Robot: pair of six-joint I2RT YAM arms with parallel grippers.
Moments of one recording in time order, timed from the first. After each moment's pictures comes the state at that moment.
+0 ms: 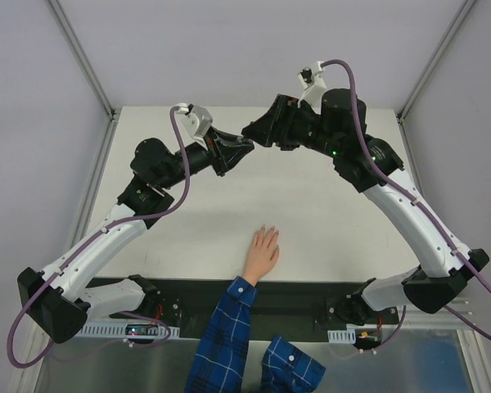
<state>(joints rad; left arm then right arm) -0.61 1.10 1.06 0.26 0.46 -0.25 0.70 1.39 1.71 -0.53 -0.22 0.65</state>
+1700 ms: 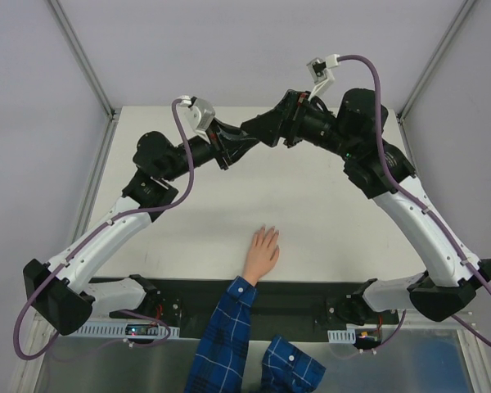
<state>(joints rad) -0.60 1.16 1.11 0.33 0.51 -0.26 0.69 1.34 1.69 -0.35 -0.37 0.65</state>
